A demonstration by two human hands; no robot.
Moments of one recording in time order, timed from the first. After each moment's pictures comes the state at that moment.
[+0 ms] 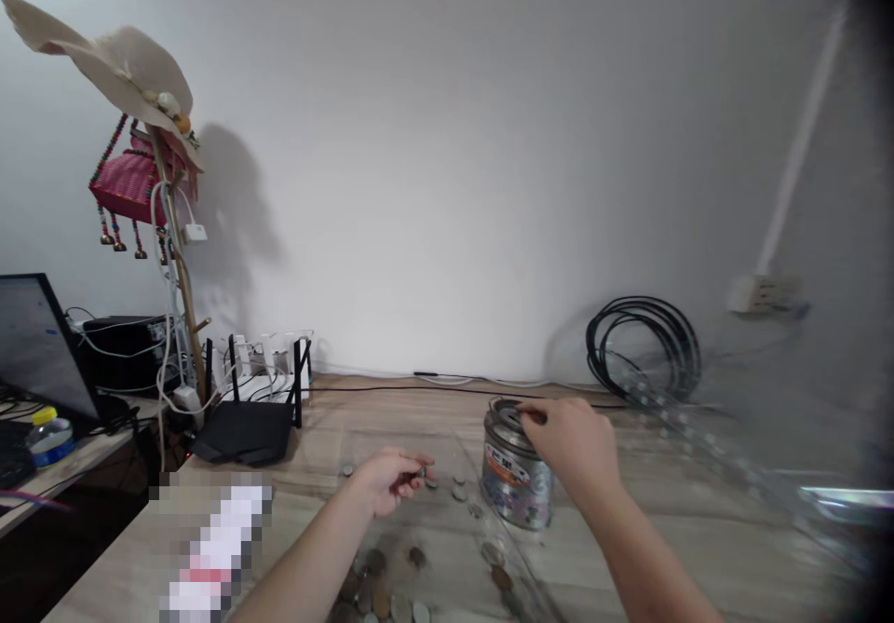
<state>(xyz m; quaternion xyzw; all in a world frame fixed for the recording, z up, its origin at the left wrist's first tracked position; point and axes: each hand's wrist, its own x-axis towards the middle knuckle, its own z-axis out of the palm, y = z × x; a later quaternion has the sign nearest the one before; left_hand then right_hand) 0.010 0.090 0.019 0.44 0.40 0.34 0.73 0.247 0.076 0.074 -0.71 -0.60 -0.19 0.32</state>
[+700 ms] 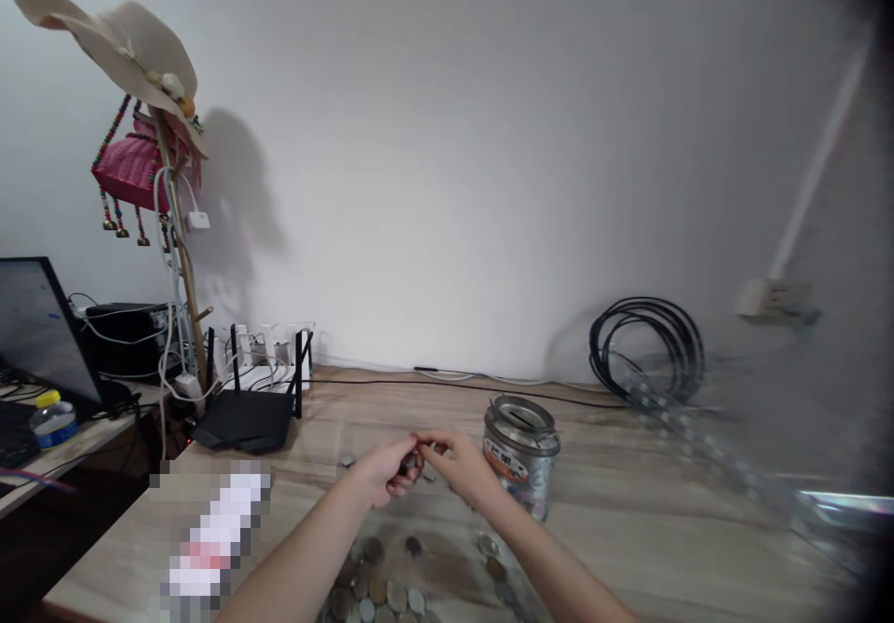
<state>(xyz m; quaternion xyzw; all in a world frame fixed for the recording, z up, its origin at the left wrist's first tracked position) 0.009 0.091 0.013 0.48 0.38 0.28 0.74 0.146 0.083 0.023 -0.45 -0.79 0.19 0.37</state>
